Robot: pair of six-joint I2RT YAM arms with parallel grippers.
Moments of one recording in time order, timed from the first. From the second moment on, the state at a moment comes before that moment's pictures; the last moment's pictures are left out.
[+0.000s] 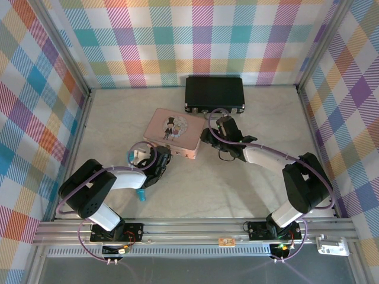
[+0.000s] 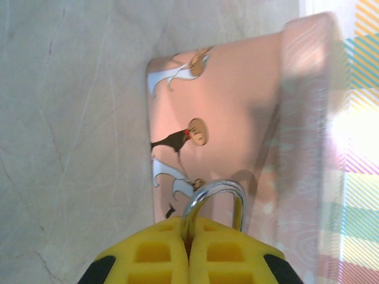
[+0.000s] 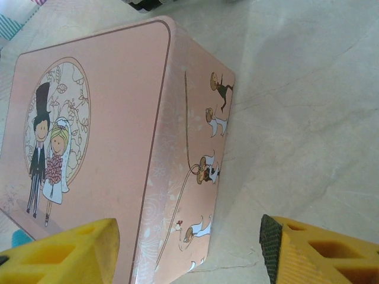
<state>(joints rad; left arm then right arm) -0.65 1.54 0.53 0.31 -0.60 -1.77 0.59 1.57 0.95 -0.11 -0.02 0.85</state>
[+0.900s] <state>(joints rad) -0.84 1.37 0.97 -0.24 -0.19 -0.79 0.33 1.27 0.89 -0.45 0.03 0.41</state>
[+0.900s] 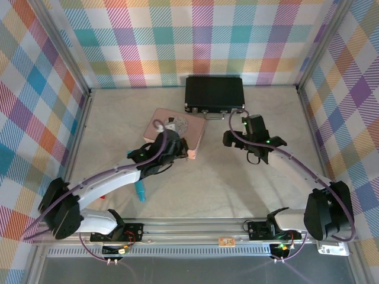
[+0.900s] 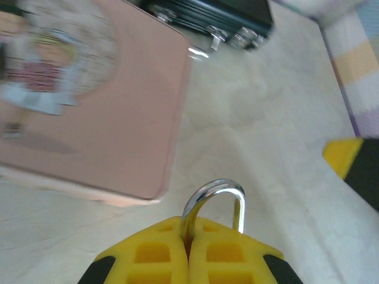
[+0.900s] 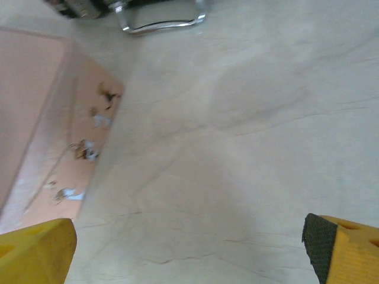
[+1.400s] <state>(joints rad) -1.03 2.00 1.49 -0.40 -0.15 -0.74 -0.09 1.07 0.75 -0.50 -0.08 0.42</state>
